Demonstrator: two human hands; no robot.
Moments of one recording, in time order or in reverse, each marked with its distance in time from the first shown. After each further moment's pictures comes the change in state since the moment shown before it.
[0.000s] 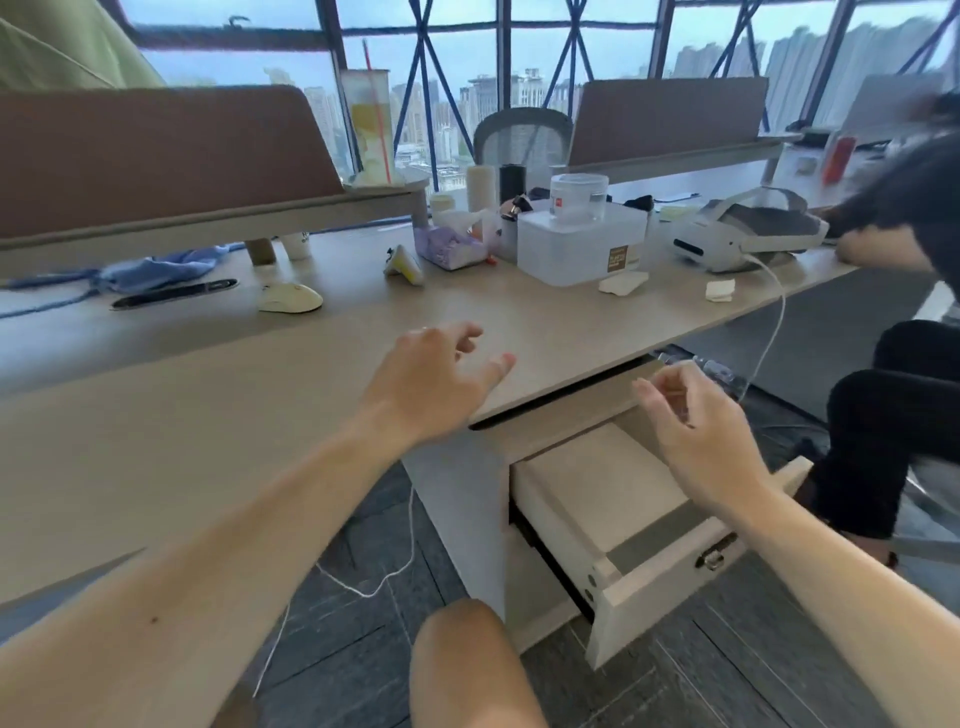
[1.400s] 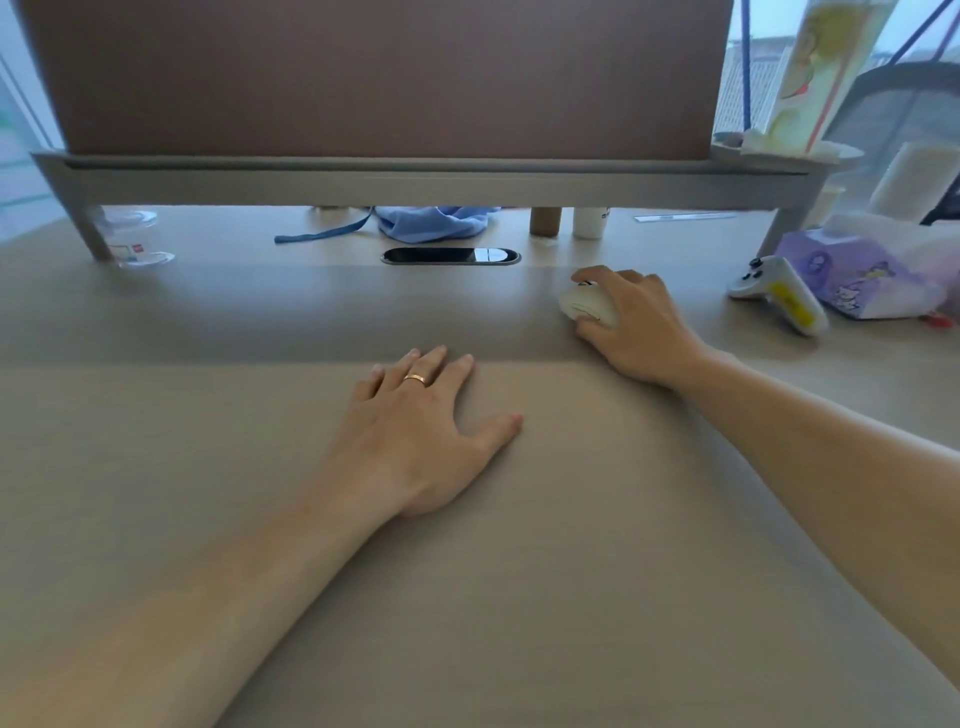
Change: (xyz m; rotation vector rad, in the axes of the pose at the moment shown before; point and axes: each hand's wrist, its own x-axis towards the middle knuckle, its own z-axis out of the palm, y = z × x) left_hand 0.021 -0.337 -0.120 0.413 -0.043 -0.499; right_hand 0.261 -0.194 0.453 -0.232 -0.454 -0.562
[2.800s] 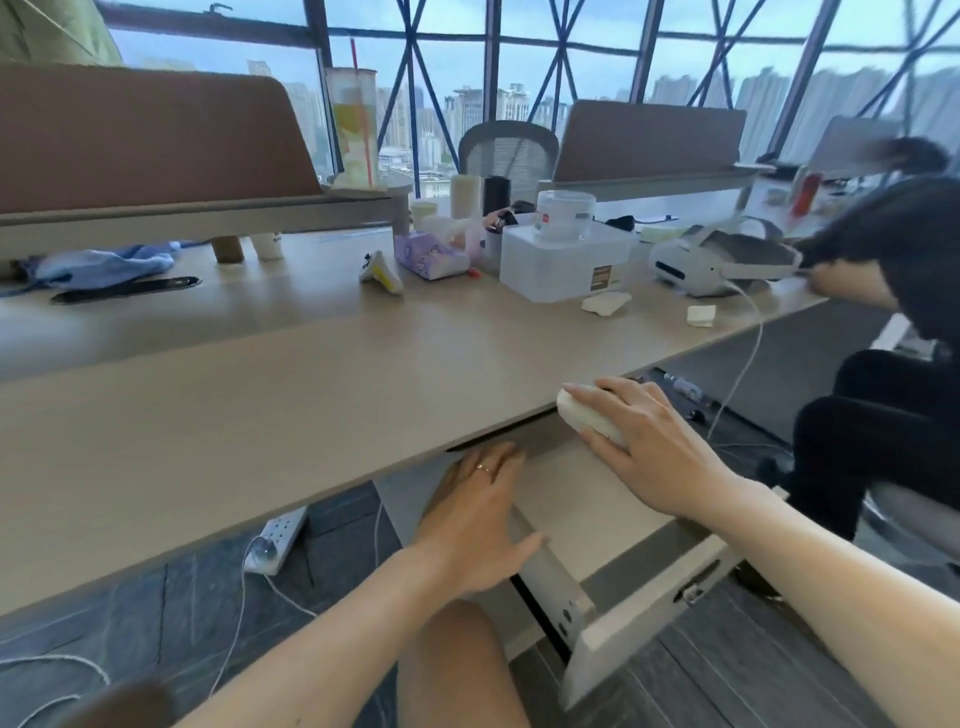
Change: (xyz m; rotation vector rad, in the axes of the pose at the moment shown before) left_hand -0.211 0.320 0.130 -0.199 -0.119 0.780; right_hand -0.473 0.111 -0.234 -0.283 0.065 0.269
